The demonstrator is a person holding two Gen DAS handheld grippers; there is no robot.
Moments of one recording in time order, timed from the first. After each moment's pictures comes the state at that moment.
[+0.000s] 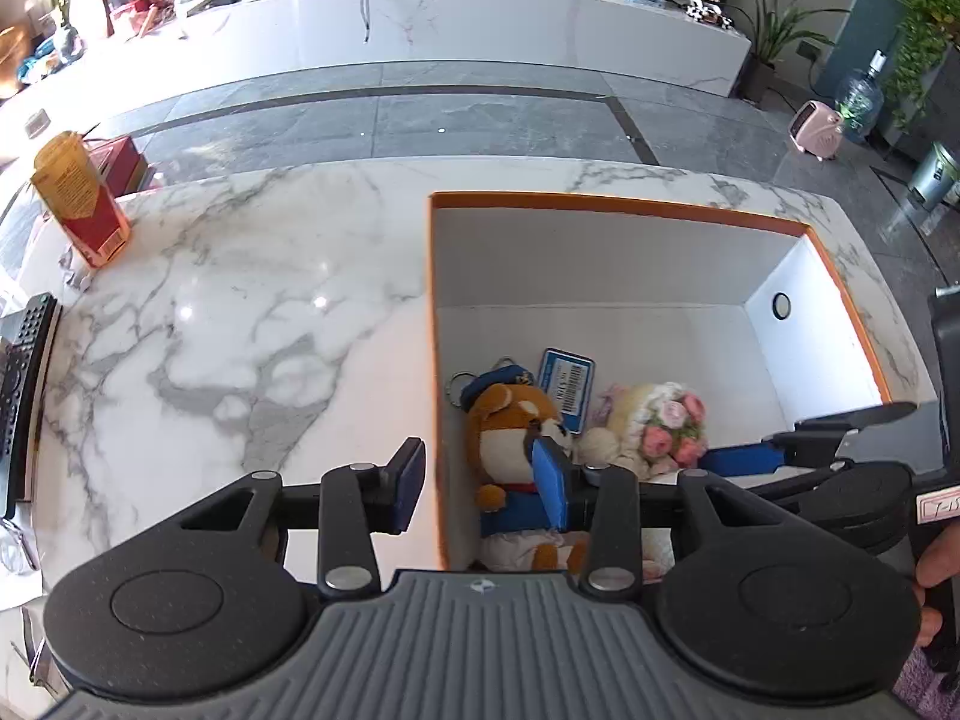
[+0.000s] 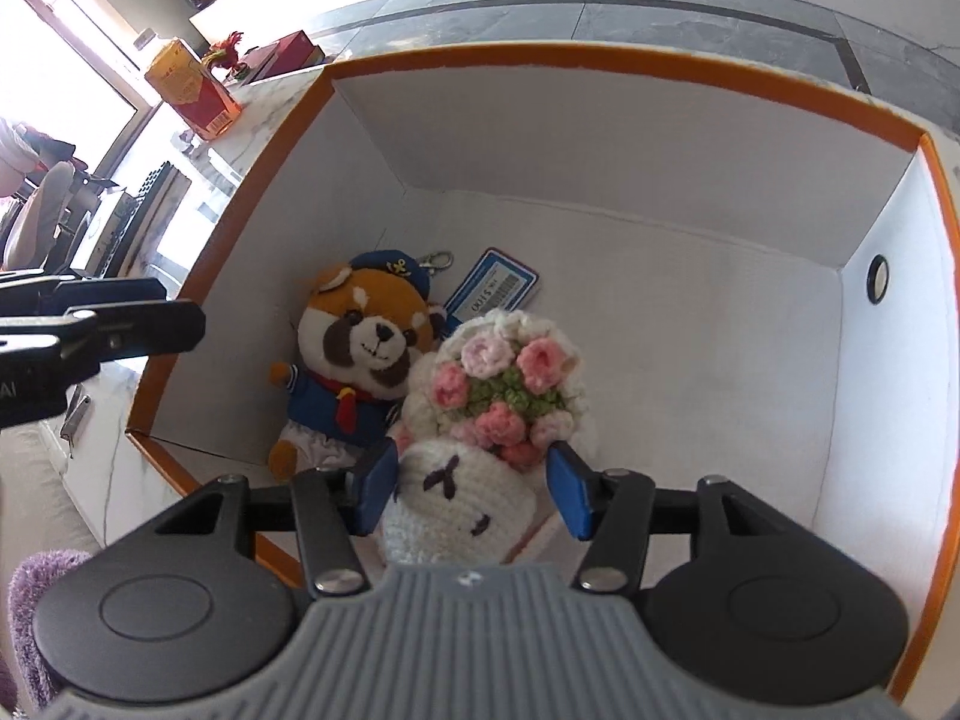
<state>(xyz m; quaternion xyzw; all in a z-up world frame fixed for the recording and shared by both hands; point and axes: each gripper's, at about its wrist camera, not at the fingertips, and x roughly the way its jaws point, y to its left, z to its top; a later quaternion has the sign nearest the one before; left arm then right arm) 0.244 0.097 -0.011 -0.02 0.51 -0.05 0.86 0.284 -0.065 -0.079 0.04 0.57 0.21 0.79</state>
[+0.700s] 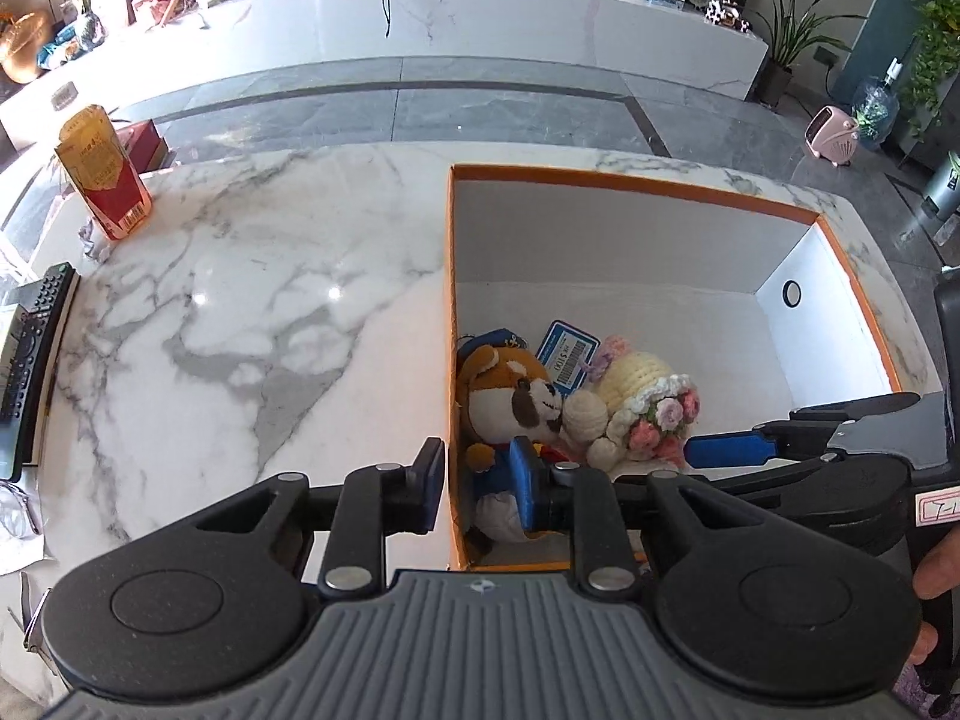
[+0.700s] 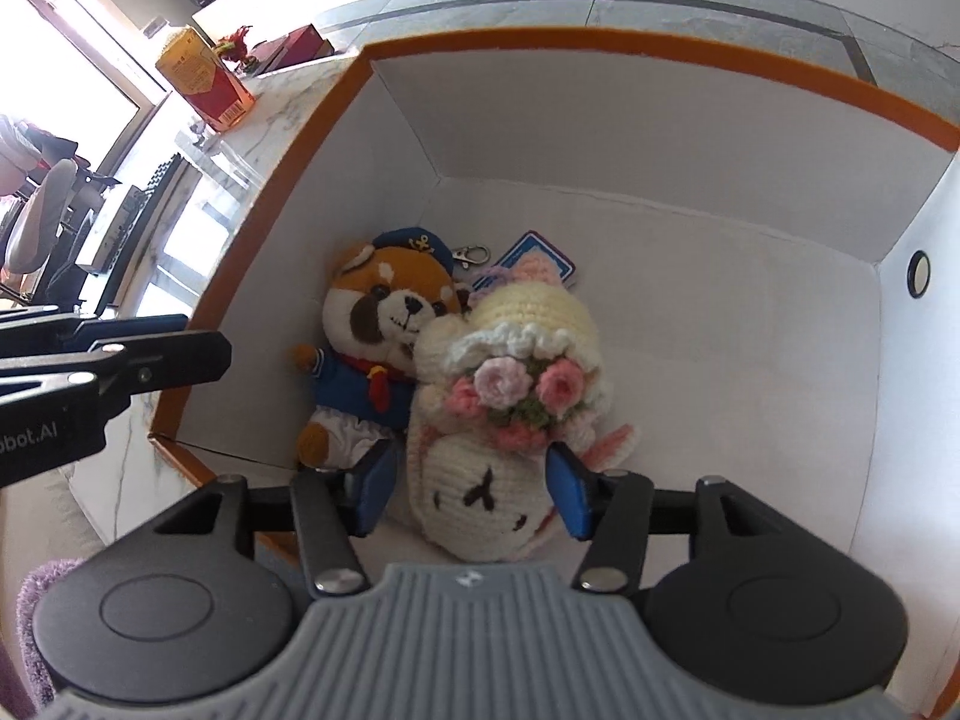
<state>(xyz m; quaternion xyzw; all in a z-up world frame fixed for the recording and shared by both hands) 0.219 0.098 -0.010 -0.02 0.51 -0.03 0.86 0.272 -0.045 -0.075 0.04 0.56 0.21 0.80</state>
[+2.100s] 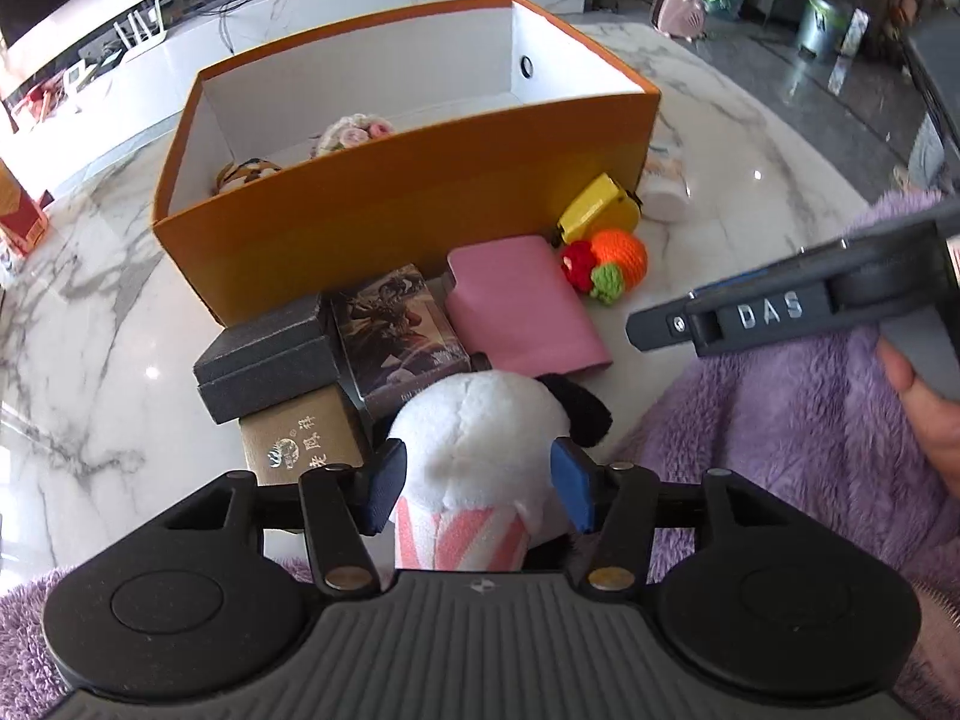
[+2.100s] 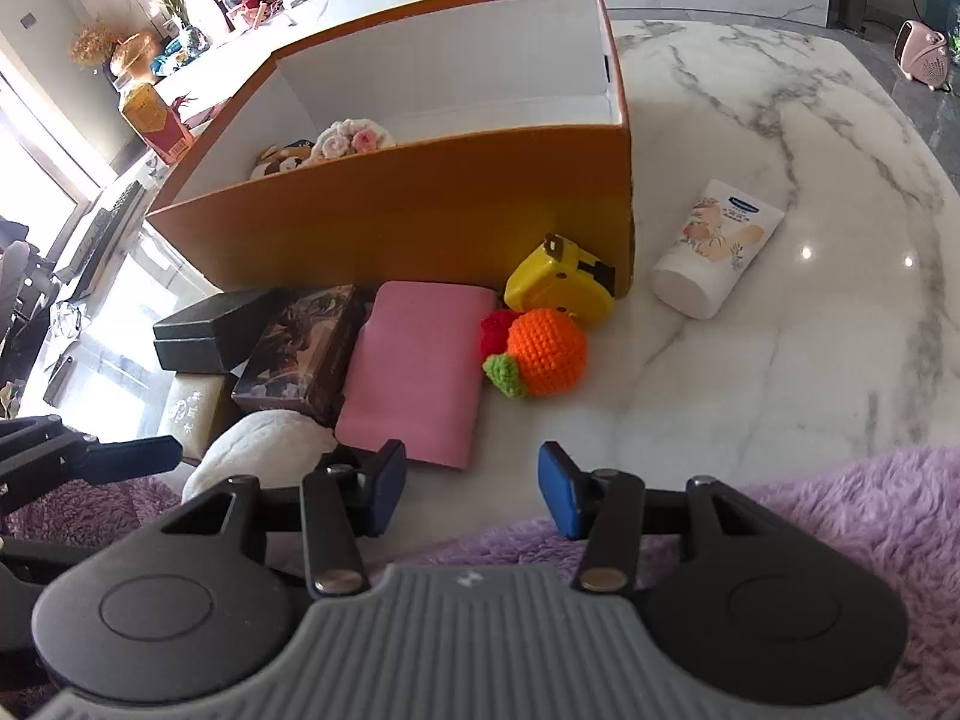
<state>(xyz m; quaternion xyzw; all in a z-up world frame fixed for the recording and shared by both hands) 0.047 -0.013 -0.064 0.11 0.50 -0.15 0.84 0.079 -0.159 -0.084 0.09 0.51 0.11 0.85</state>
